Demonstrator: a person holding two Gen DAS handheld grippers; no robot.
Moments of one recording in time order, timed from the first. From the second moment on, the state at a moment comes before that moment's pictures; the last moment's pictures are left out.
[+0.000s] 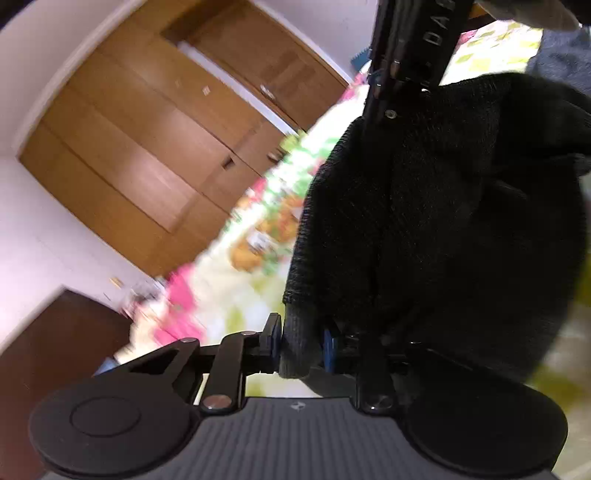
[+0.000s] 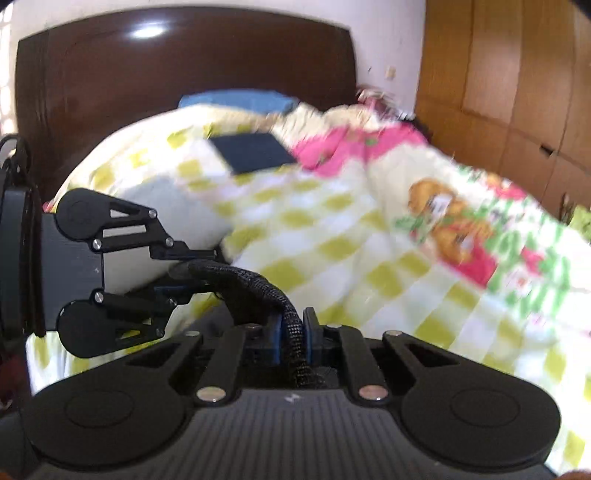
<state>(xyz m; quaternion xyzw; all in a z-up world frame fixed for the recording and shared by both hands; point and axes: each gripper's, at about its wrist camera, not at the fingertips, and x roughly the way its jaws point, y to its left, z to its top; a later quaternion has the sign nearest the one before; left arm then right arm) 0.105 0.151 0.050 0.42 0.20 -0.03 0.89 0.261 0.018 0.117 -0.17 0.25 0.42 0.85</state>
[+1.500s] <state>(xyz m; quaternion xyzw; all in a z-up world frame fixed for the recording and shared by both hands) 0.026 0.158 -0.010 0.50 0.23 -0.09 0.83 0.230 0.060 -0.014 -0.20 0.41 0.47 0.75</state>
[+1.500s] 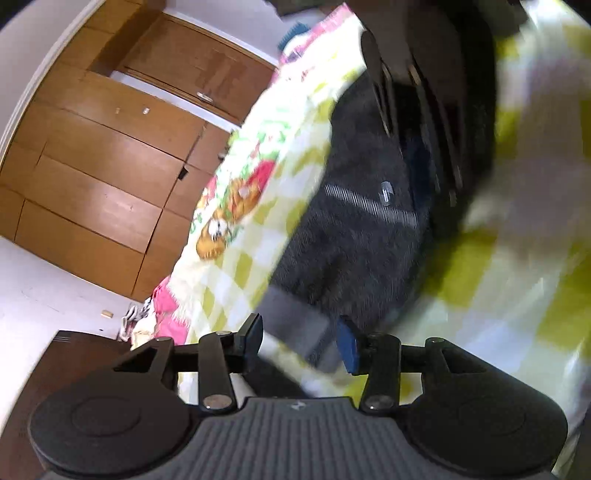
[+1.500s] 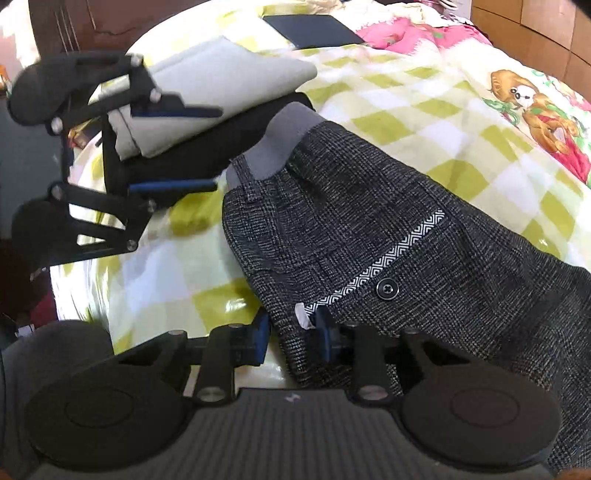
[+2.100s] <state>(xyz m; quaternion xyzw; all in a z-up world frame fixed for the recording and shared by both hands) 0.098 0.143 -0.026 0.43 0.29 -0.05 0.85 0.207 -0.080 0.025 -0.04 0.39 0.38 0.84</state>
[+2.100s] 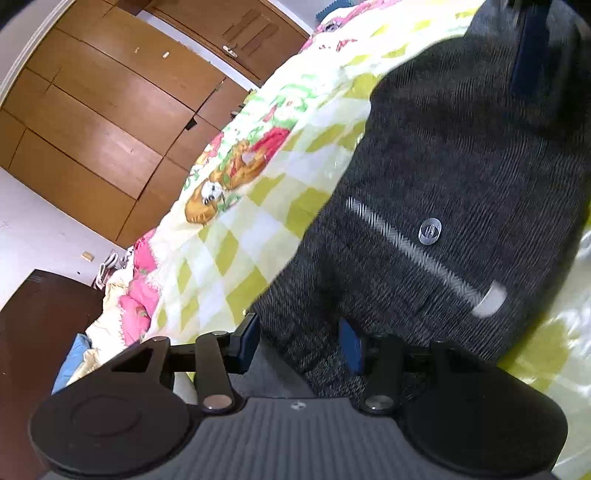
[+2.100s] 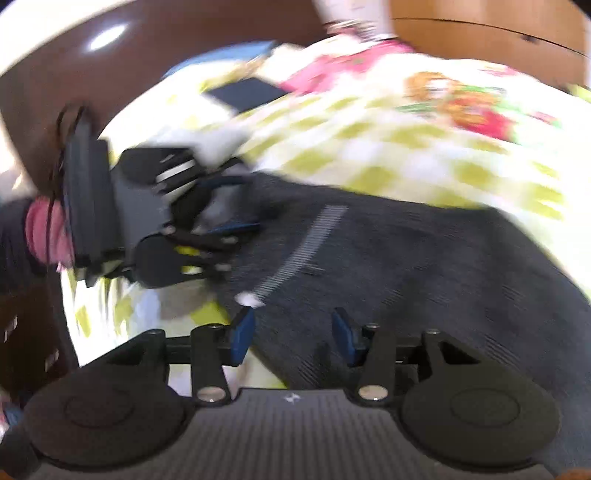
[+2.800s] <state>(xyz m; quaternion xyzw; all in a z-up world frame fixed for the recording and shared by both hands) 0.197 -0.075 -0.003 0.48 0.29 -0.37 0.74 0.311 -0.319 0.015 -0.29 0.44 0.29 0.80</state>
